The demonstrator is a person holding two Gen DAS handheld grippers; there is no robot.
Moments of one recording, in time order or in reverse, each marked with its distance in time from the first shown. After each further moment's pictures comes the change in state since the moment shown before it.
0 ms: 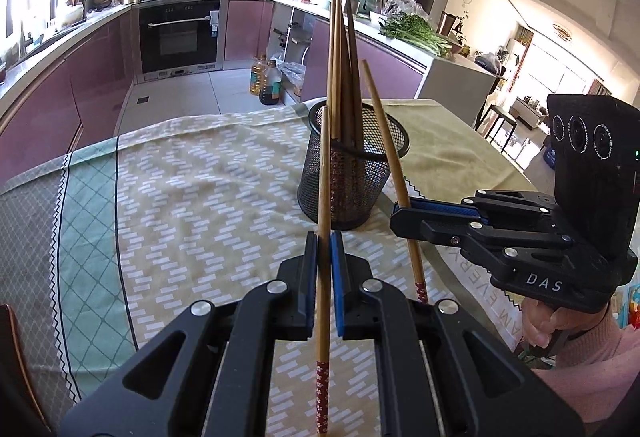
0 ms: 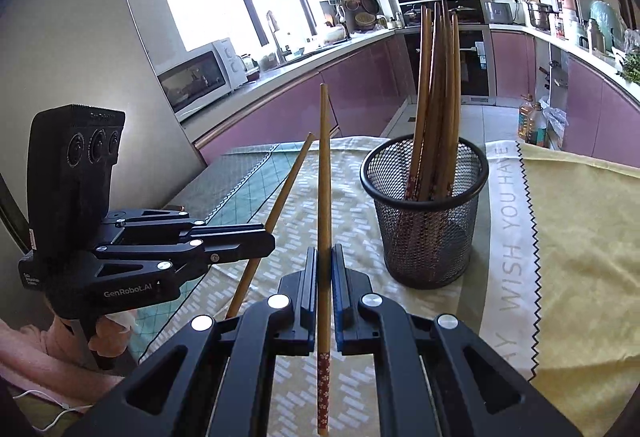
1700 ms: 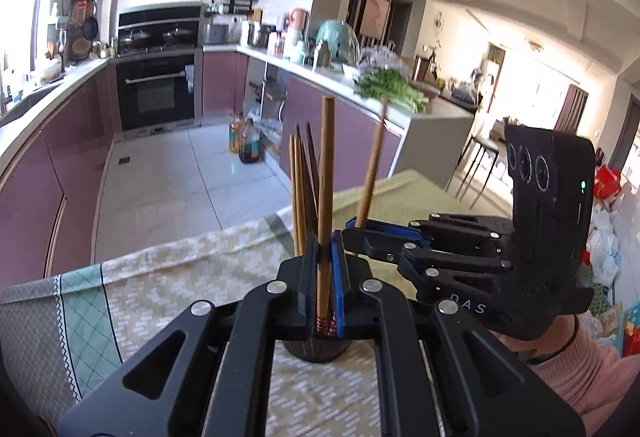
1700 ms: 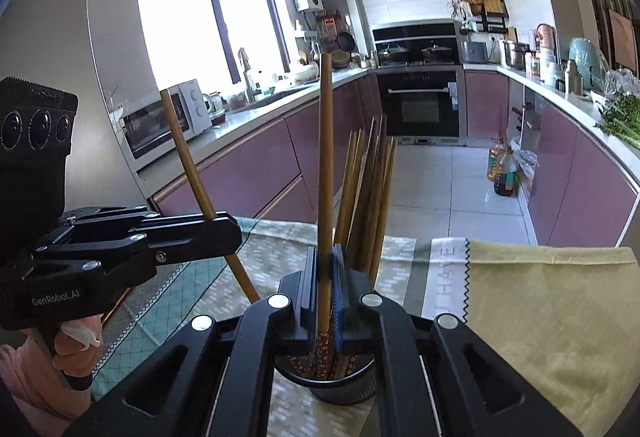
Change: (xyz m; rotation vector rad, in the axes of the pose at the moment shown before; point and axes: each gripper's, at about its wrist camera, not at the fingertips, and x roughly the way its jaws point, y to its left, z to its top) left arm -0.002 -0.031 0.112 0.092 -0.141 -0.053; right arm 0.014 -0.054 0.087 -0.016 -0.107 -0.116
